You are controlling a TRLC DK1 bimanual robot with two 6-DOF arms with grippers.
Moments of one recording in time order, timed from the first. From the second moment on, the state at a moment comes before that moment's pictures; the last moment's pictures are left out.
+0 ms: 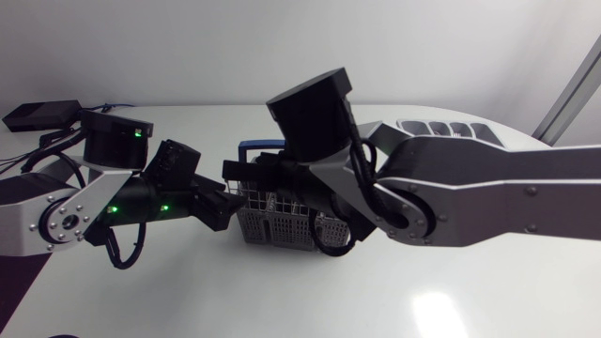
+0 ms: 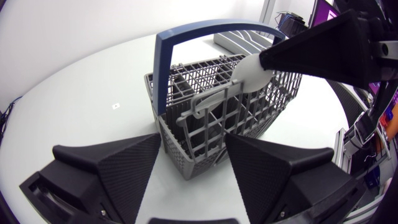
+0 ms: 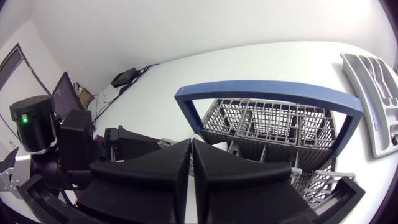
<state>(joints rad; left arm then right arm) -0.37 1.31 0.67 -0.05 0.30 0.12 0.94 1.57 1.04 -0.01 0.28 0.68</state>
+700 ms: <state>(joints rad) -0.38 1.36 0.68 -0.05 0.26 0.12 0.91 1.41 1.01 0.02 0.23 0.65</state>
